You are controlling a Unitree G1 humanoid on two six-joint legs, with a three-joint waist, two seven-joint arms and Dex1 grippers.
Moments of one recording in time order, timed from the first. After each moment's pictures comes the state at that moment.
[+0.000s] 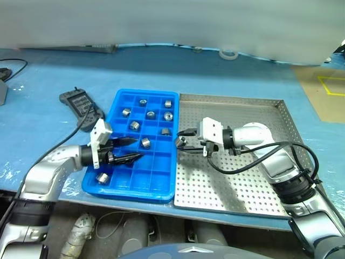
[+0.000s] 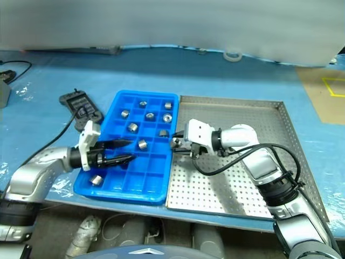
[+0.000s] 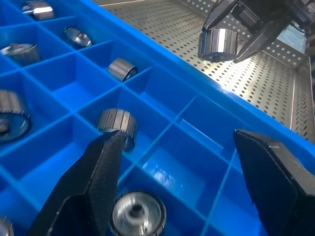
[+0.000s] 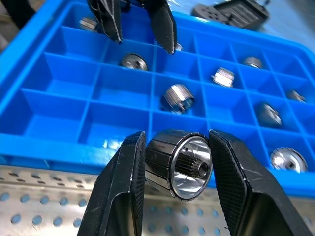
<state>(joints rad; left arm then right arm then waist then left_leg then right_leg) -0.12 0.67 0.11 -0.17 -0.57 0.56 -1.09 -0.50 -0.58 0.34 -0.17 0.16 0.25 1.10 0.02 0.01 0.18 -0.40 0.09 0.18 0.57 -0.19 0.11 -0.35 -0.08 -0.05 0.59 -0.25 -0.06</state>
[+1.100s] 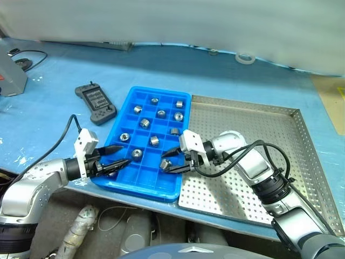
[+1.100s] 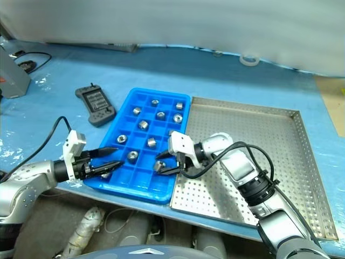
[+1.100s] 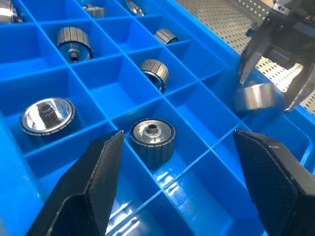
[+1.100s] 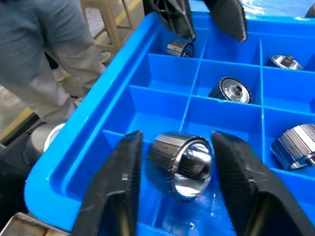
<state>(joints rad) -0.02 0.71 0.18 -0.23 -0.61 0.60 -1.00 -0.49 -0.47 0.44 -0.10 0.19 0.37 1.21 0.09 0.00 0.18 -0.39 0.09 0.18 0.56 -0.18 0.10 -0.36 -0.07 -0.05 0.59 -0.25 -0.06</state>
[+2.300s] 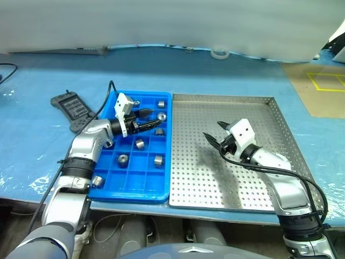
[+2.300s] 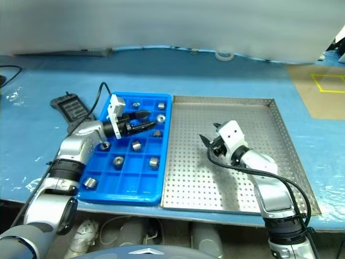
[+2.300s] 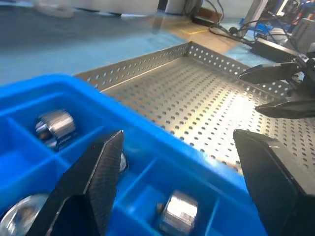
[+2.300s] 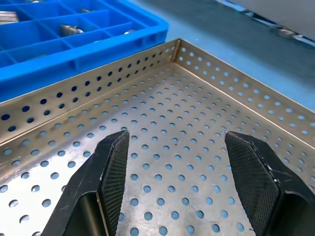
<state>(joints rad) -0.66 0.37 -0.01 0.49 -0.39 0.26 -1.09 -0.11 -0.44 0.02 -0.33 0.09 0.38 0.51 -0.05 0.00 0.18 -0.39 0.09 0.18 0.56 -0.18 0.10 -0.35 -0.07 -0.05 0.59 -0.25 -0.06</state>
